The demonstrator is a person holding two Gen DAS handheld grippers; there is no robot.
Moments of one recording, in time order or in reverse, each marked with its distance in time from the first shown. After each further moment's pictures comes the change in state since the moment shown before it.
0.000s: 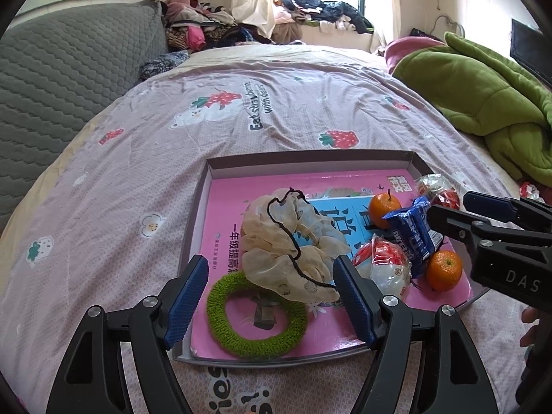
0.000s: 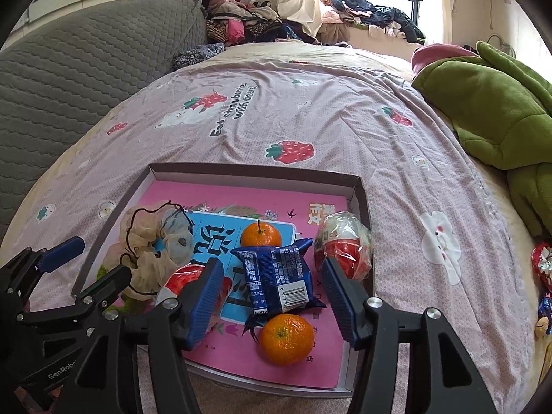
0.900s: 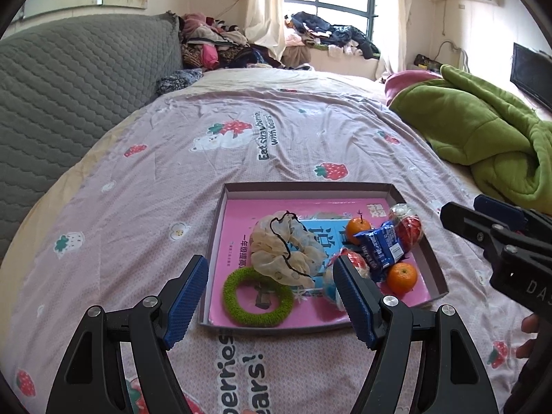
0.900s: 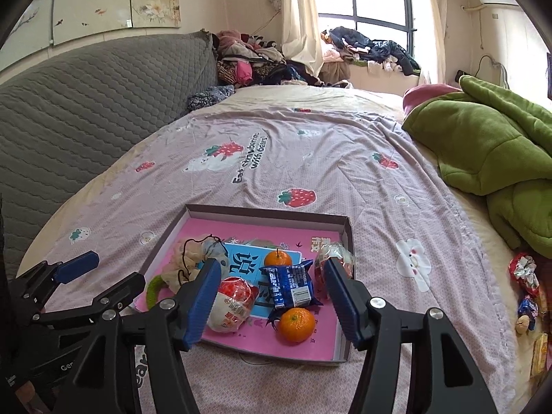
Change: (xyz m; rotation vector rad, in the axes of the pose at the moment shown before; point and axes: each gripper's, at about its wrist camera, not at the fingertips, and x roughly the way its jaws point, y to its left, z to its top) left arm -0.085 0.000 0.000 -0.055 -0.085 0.002; right arm -0.096 0.013 -0.003 -0.002 -0.172 0.022
